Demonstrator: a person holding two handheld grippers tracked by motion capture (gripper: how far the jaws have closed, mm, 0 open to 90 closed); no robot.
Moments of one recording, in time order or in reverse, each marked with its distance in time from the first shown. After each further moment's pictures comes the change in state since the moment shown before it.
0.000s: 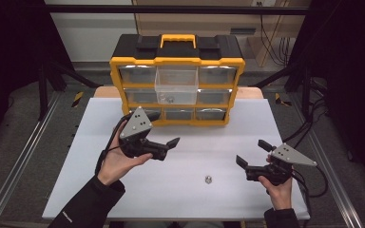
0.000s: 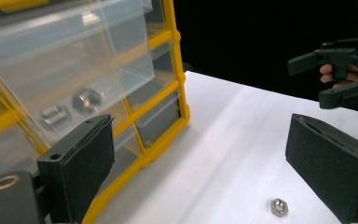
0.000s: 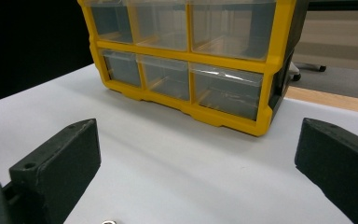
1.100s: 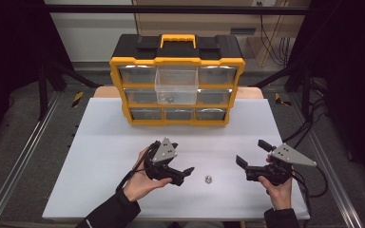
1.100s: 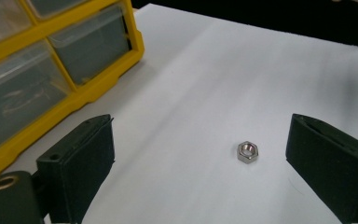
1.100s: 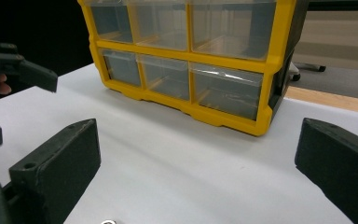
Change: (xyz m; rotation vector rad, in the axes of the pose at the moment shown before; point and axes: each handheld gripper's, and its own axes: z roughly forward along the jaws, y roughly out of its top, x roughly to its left) left arm -0.044 -0.071 0.060 0.177 -0.094 -0.022; right arm 0.000 0.000 0.000 -0.002 0.001 -0.005
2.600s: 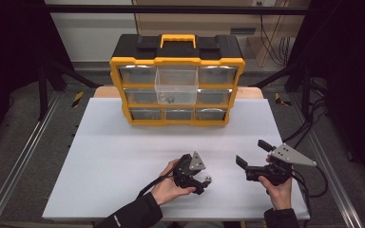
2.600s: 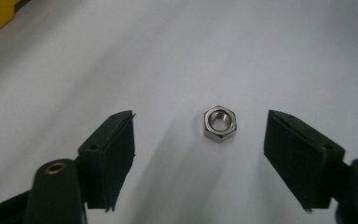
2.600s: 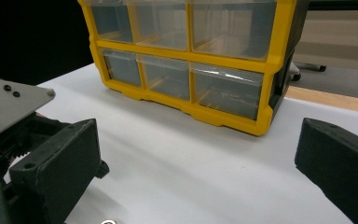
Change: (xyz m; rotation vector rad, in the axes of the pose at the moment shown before) left arm -0.032 -0.018 0.084 0.277 -0.098 0.050; right arm 0.000 0.000 0.000 0.001 0.004 0.004
